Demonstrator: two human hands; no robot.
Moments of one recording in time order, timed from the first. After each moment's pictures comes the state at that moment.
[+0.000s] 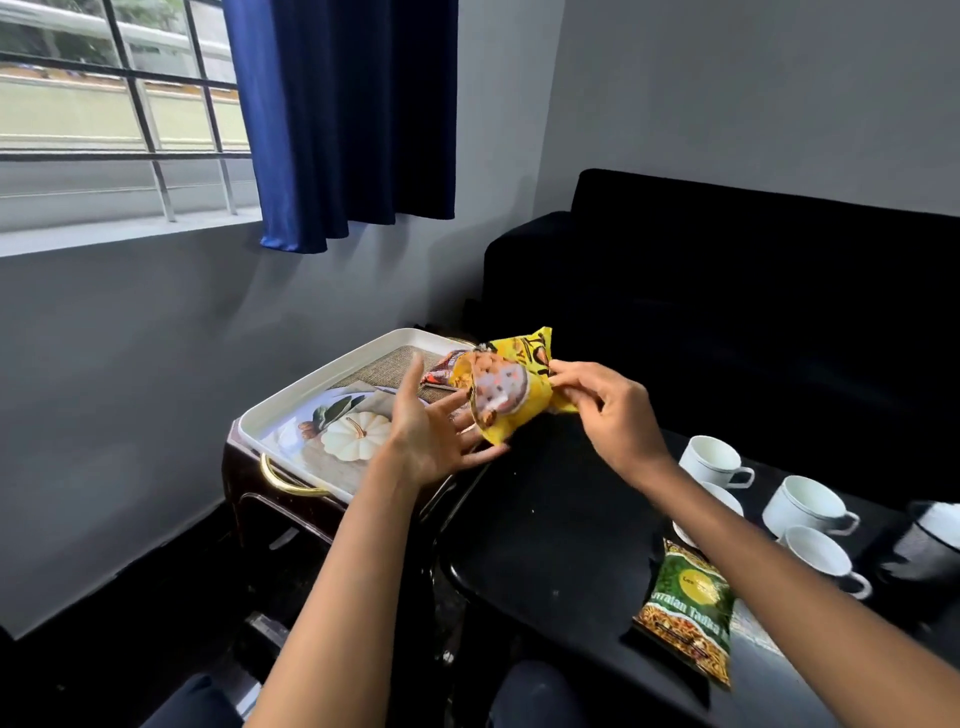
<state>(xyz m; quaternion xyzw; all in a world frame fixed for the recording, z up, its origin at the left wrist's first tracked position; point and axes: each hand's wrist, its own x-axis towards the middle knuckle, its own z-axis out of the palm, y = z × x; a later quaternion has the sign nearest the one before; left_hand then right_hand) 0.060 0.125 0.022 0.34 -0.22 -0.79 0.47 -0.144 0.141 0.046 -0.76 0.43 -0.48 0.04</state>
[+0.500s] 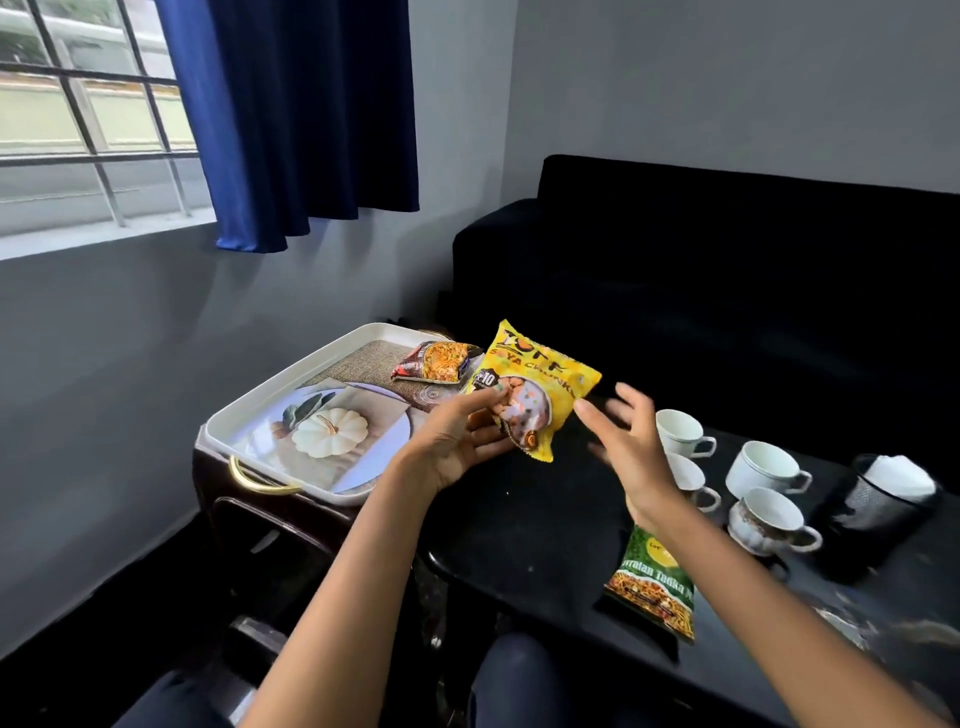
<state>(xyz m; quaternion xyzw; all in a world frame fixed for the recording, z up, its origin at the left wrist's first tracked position) 0.005 0.133 0.015 0.38 -0.36 -0.73 0.44 -0.180 0.185 0.012 -0.46 0.58 -0.57 0.36</state>
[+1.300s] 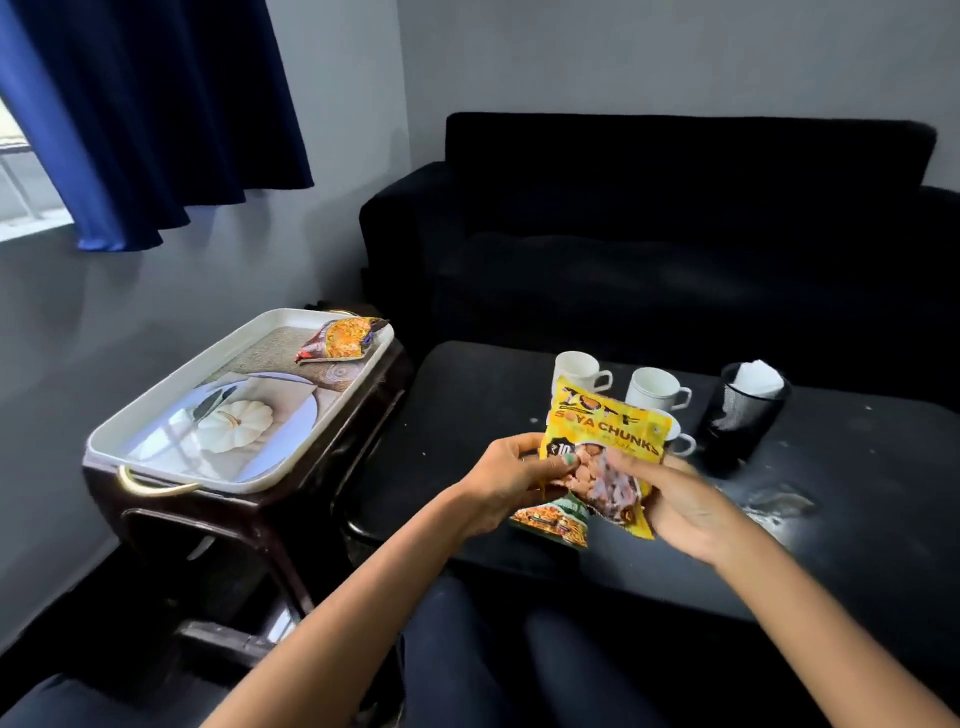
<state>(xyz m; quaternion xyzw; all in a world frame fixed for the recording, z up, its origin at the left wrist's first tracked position) -0.125 0.226 -0.017 0.34 -0.52 -0.75 0.24 -0.298 0.301 -0.013 -0.24 0.47 -0.60 0.60</state>
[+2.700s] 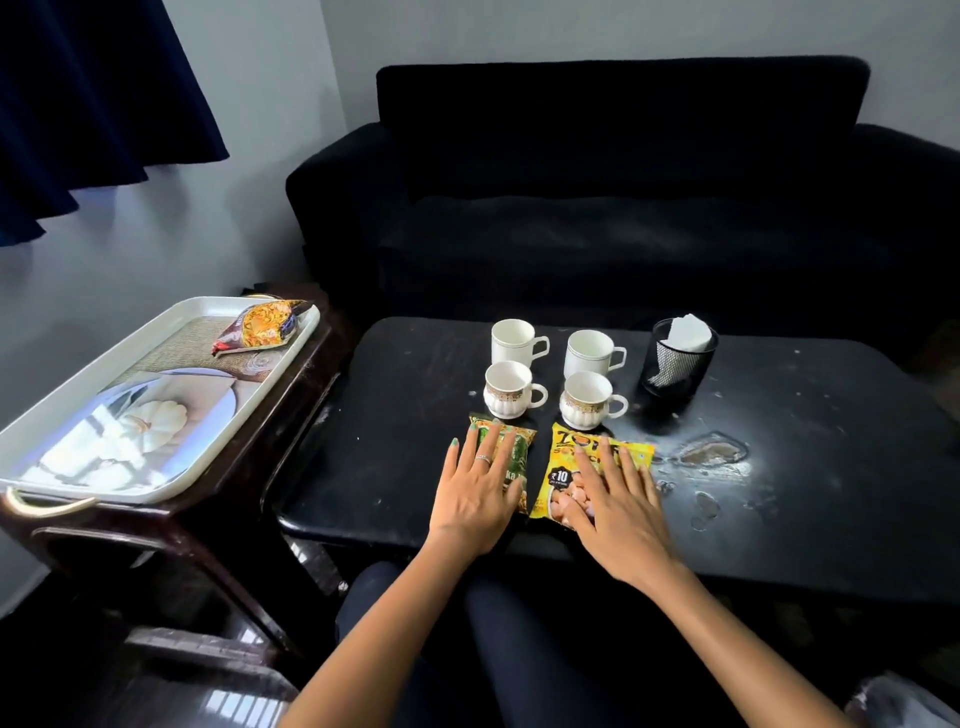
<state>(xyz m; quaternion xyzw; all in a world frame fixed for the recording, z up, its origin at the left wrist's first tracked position) -0.171 0.239 -0.108 0.46 -0.89 -0.06 0.05 -0.343 0.328 -0.128 -0.59 0.80 -0.07 0.03</state>
